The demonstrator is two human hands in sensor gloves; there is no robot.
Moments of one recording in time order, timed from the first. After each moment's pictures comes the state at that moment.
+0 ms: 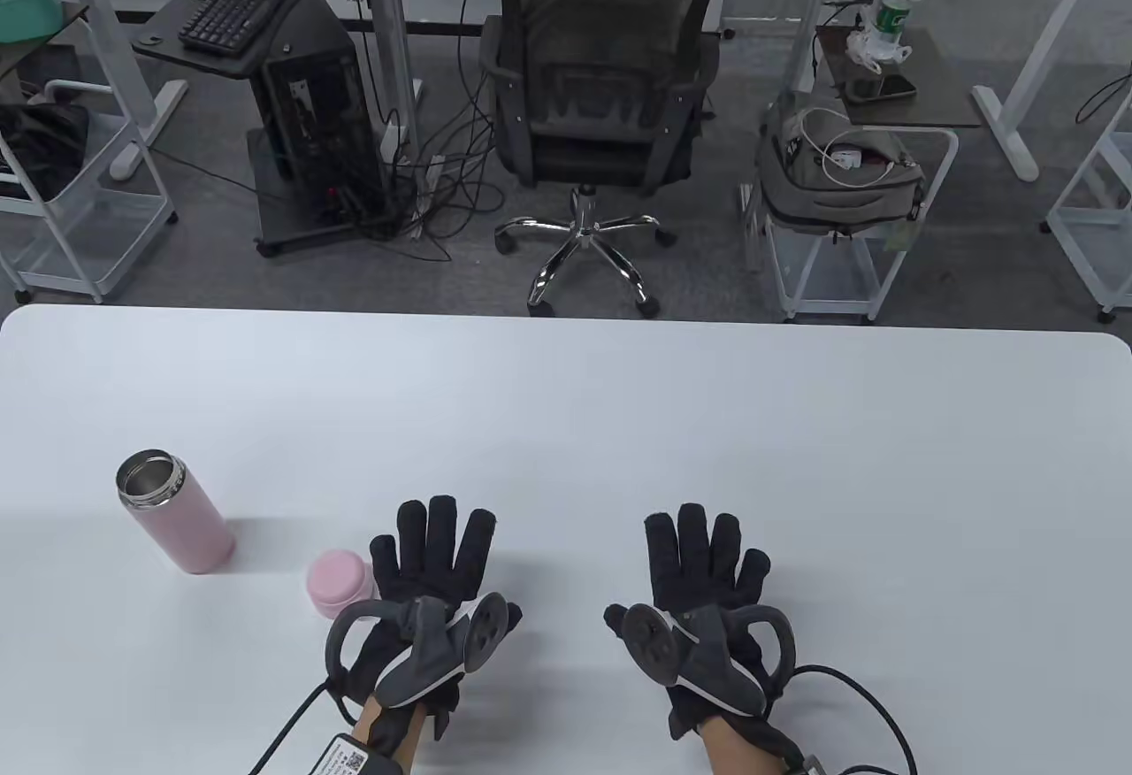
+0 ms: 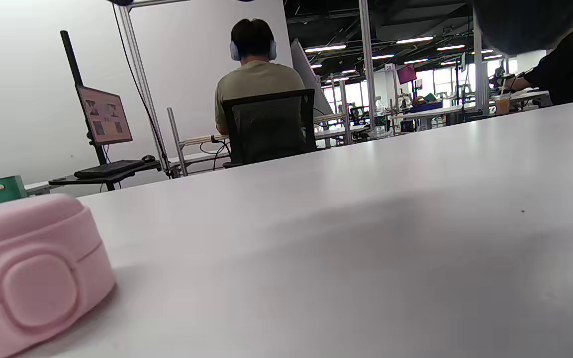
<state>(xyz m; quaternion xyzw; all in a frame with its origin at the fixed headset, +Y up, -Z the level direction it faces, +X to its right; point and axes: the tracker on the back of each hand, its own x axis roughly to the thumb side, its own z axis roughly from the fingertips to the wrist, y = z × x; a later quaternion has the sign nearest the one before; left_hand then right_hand) -0.139 -0.727 -0.285 0.04 -0.07 -0.09 0.99 0.103 -0.716 -0.279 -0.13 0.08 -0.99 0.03</state>
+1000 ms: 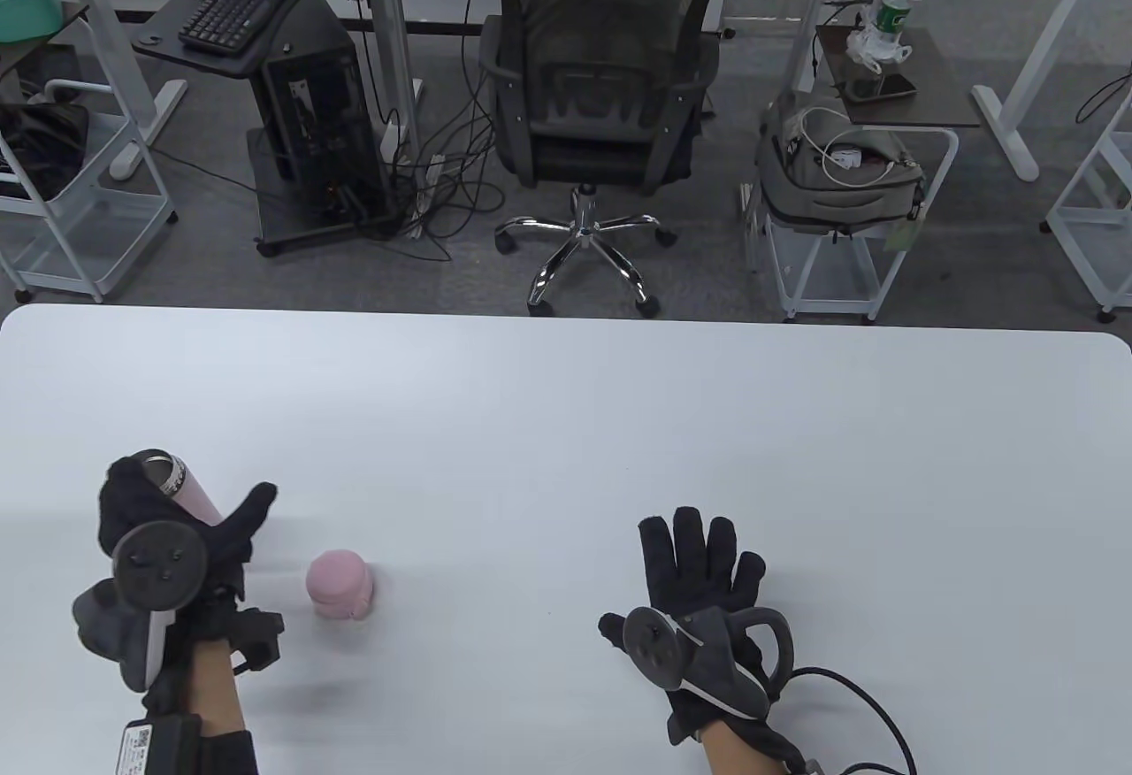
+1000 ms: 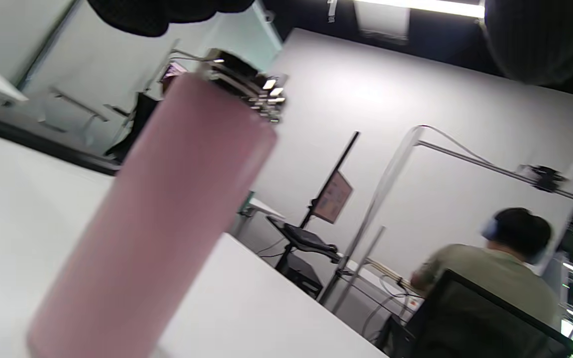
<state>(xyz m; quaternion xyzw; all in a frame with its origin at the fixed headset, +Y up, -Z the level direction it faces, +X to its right) -0.383 -0.676 -0.288 0.19 0.31 0.24 0.90 0.102 -0.717 -0.277 -0.14 0.07 -0.99 0.00</state>
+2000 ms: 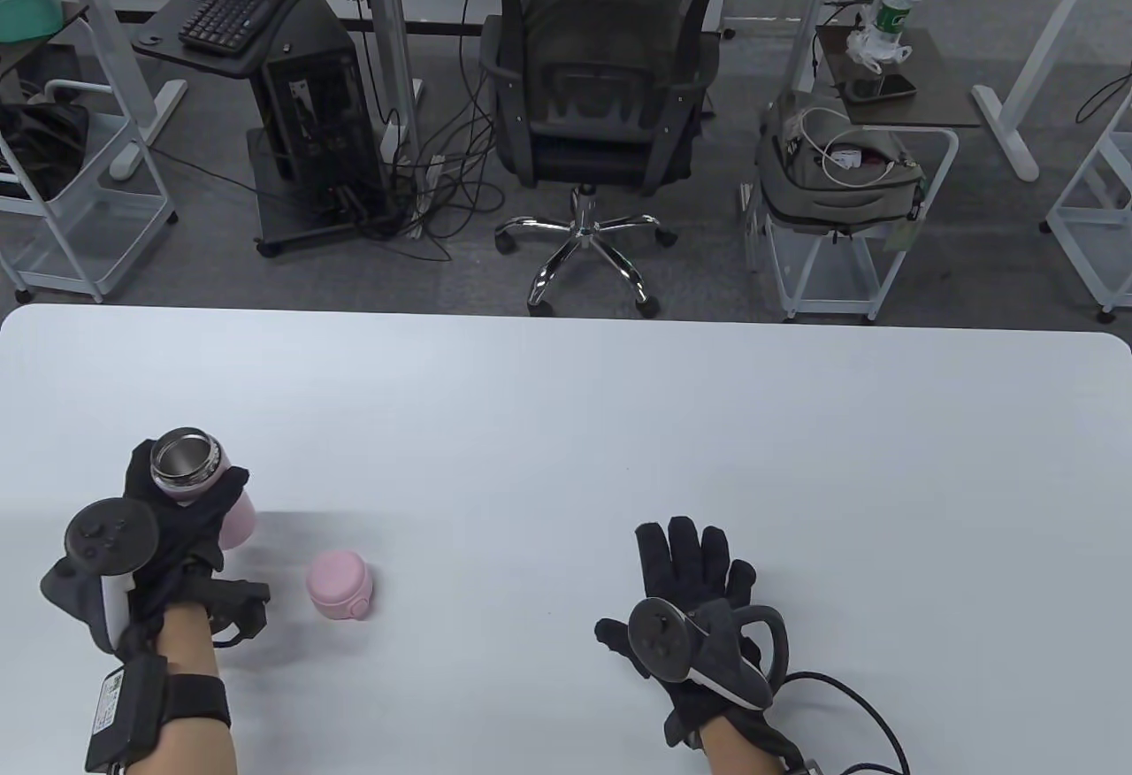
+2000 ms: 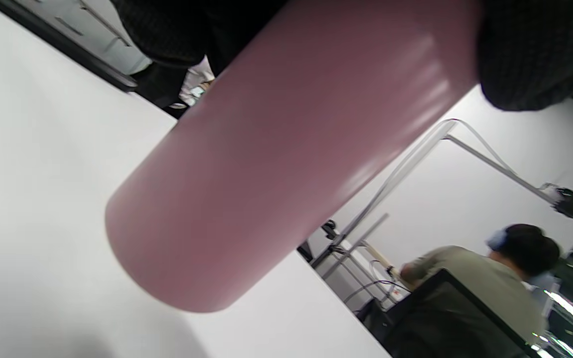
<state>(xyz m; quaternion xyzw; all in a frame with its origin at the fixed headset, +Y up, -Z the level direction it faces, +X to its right) -0.393 -0.701 -0.324 0.17 0.24 0.33 0.90 0.103 -0.719 -0.280 -0.15 0.04 -0.99 -0.06</state>
